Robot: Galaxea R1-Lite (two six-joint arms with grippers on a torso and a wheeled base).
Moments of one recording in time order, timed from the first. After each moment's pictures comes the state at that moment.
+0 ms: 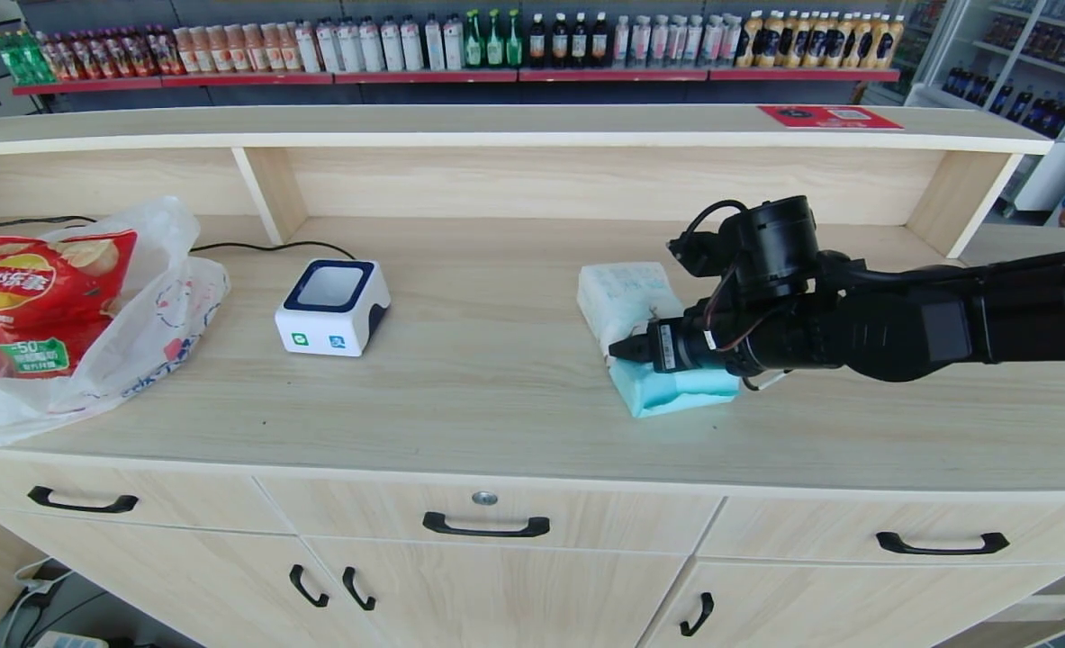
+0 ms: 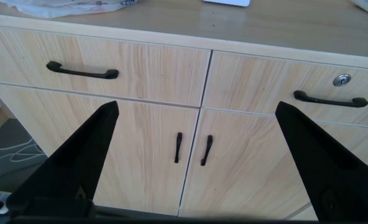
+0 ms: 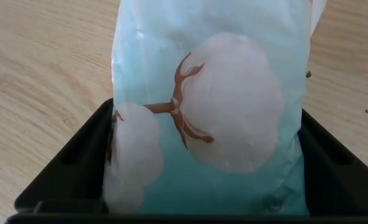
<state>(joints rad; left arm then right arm) 0.00 0.00 0.00 -0.01 0.00 -0.01 0.45 1.99 -1.46 -0.01 0.01 0.10</state>
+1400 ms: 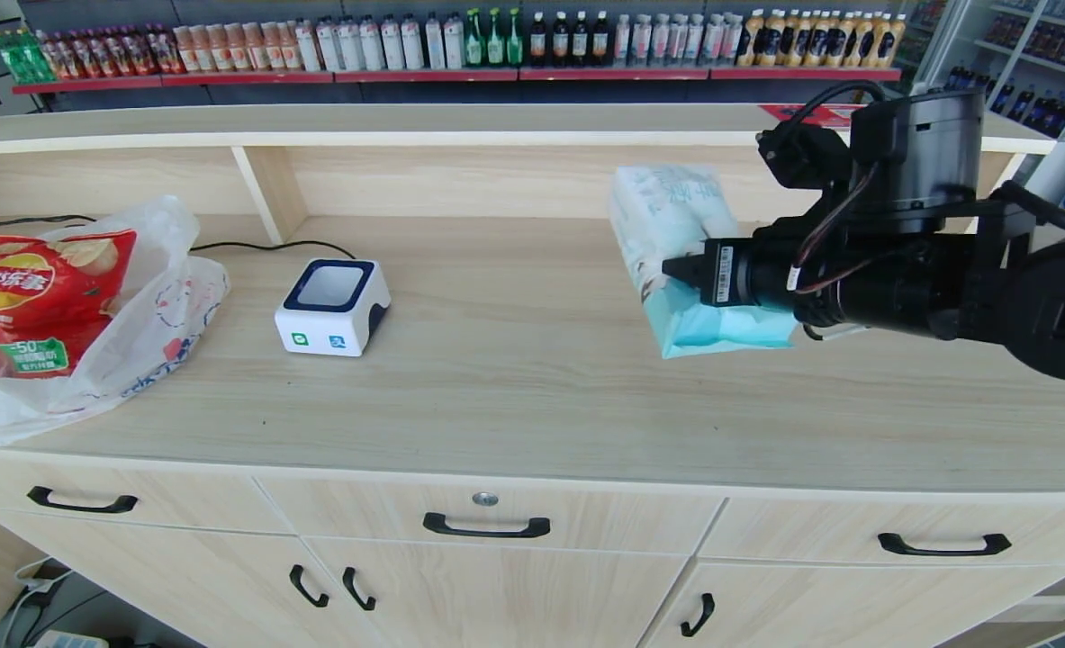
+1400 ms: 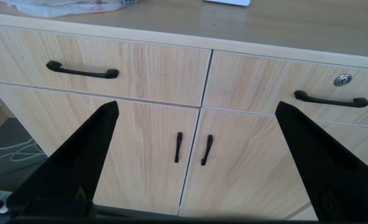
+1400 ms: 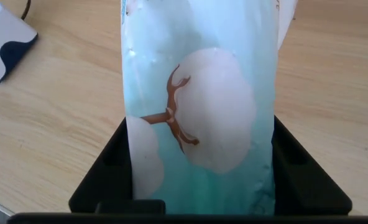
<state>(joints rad) 0.00 0.00 0.00 -0.01 0.00 -0.01 0.49 1.74 -1.33 -0.18 -0.14 0.12</state>
